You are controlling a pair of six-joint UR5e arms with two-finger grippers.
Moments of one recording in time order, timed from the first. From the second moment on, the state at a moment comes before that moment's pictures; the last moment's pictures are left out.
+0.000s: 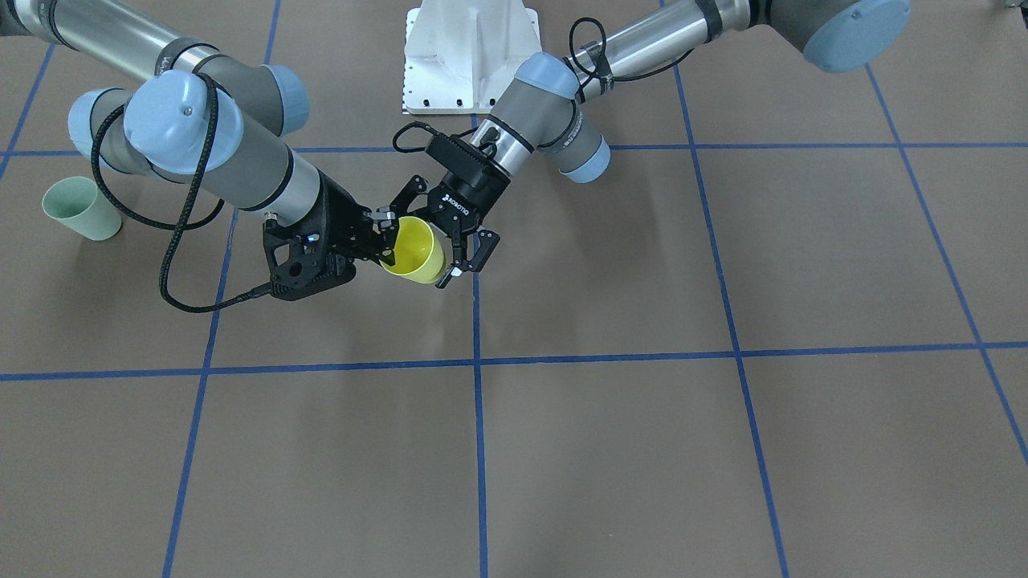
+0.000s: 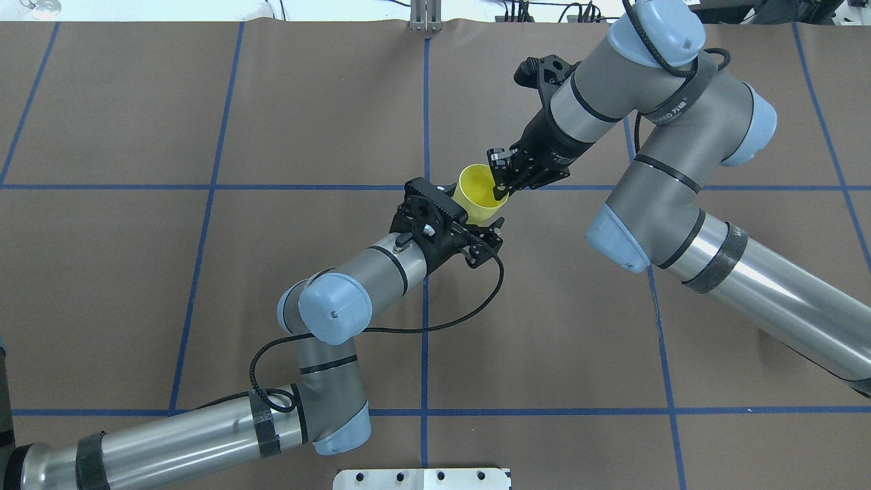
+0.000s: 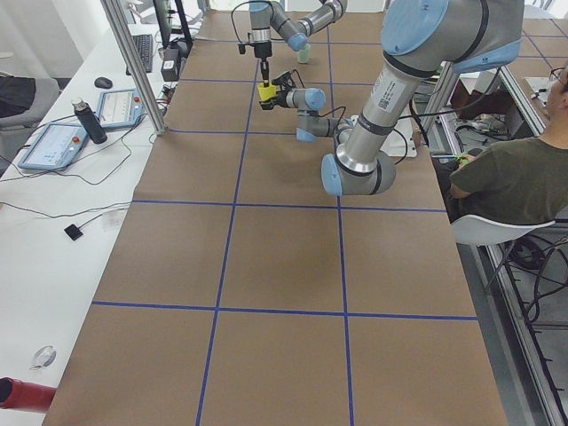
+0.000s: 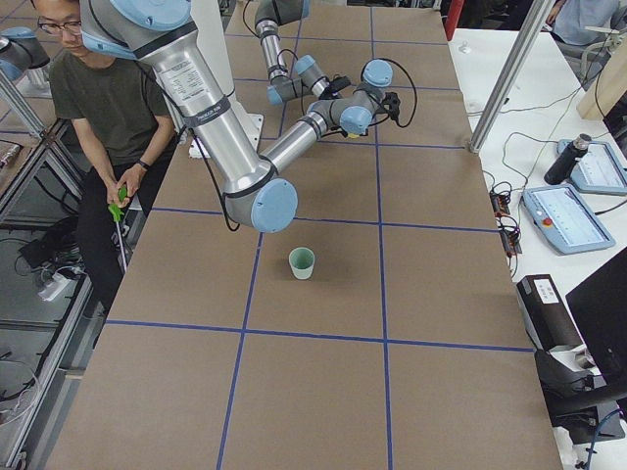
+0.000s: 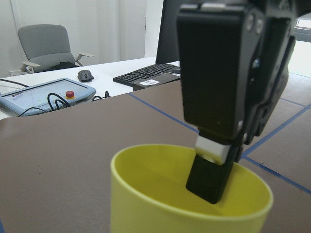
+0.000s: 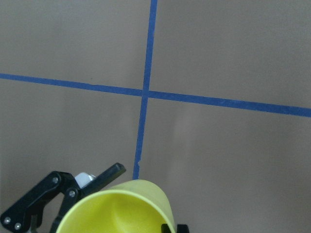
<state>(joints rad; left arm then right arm) -0.34 -2.35 -1.22 -2.88 -1.18 -0.55 0.82 -0.96 1.61 -1.24 2.36 1.04</state>
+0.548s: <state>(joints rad) -0.35 -2.27 -1.23 -2.99 -1.18 -0.56 1.01 -1.13 1.70 -1.25 2.48 1.04</state>
